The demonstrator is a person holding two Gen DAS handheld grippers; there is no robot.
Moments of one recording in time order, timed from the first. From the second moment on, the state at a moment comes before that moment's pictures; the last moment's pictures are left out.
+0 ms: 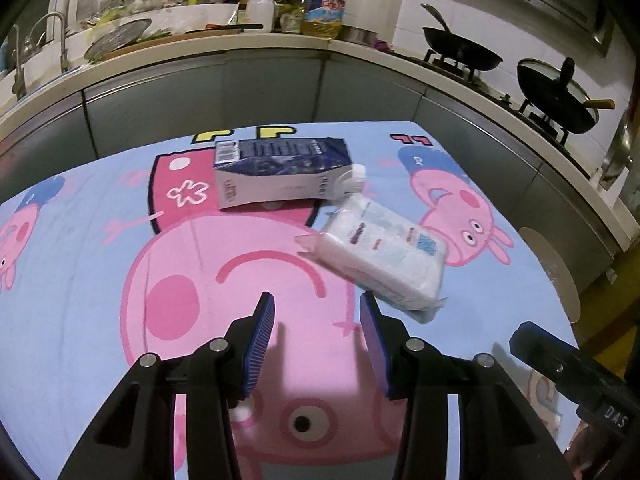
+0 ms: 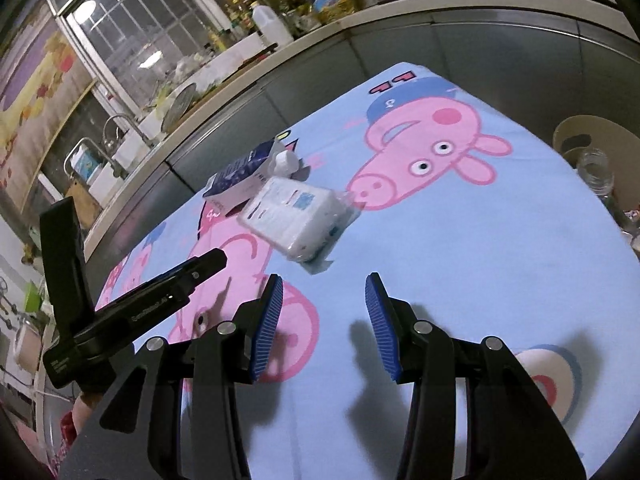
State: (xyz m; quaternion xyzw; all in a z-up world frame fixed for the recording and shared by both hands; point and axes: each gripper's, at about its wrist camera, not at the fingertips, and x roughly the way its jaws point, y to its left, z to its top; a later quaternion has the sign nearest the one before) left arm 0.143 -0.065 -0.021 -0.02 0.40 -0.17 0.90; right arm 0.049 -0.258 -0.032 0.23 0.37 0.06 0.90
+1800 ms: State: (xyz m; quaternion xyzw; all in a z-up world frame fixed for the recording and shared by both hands) left arm 0.159 -0.013 -0.054 -0.02 0.39 -0.12 0.91; right arm 0.066 -0.206 -0.065 0.20 0.42 0.11 0.88
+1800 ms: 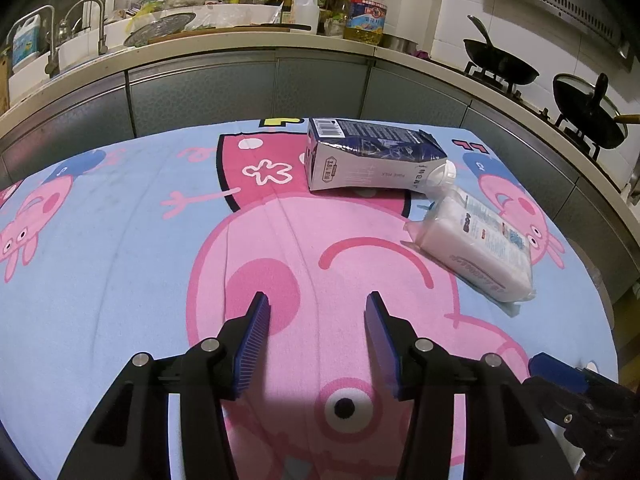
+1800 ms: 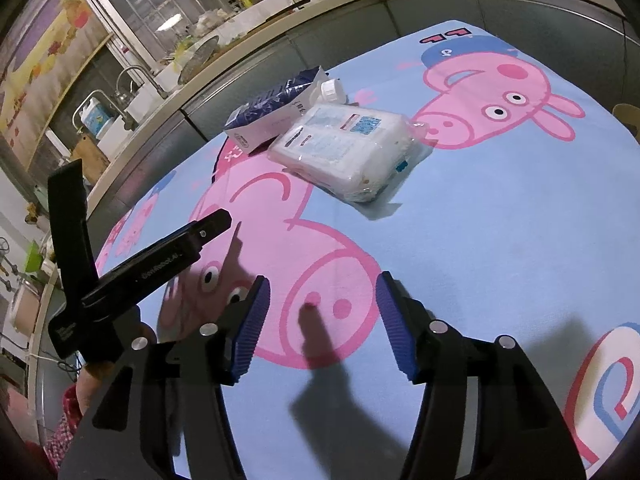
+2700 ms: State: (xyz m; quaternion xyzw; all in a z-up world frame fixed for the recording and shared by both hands) left arm 0.157 -0.010 -0.054 -0.04 0.39 -0.13 0.91; right arm 0.063 -0.197 -0.065 0.18 0.41 0.12 0.89
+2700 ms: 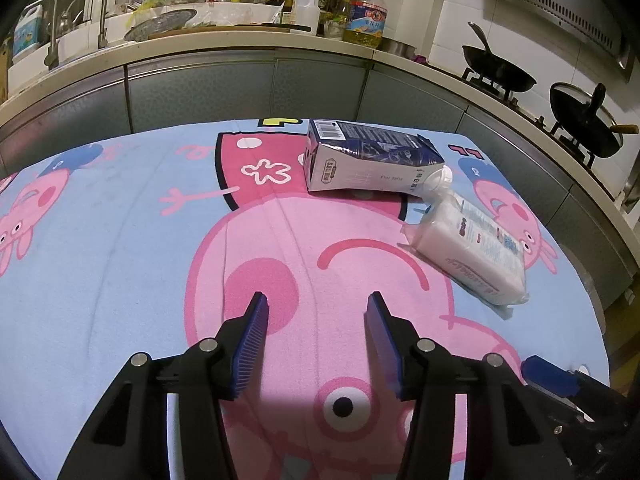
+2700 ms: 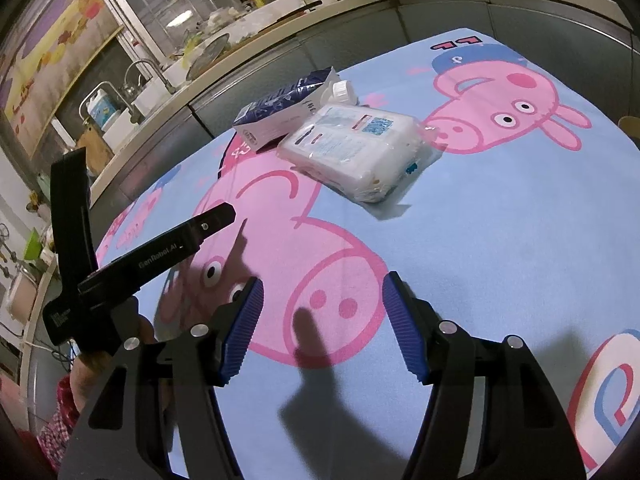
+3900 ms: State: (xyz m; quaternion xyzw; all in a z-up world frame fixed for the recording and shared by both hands) left arm 0.158 0.000 -0.052 -0.08 0.38 -0.13 0.91; right arm 0.152 -0.210 -0.050 0.23 0.44 0.11 0.86
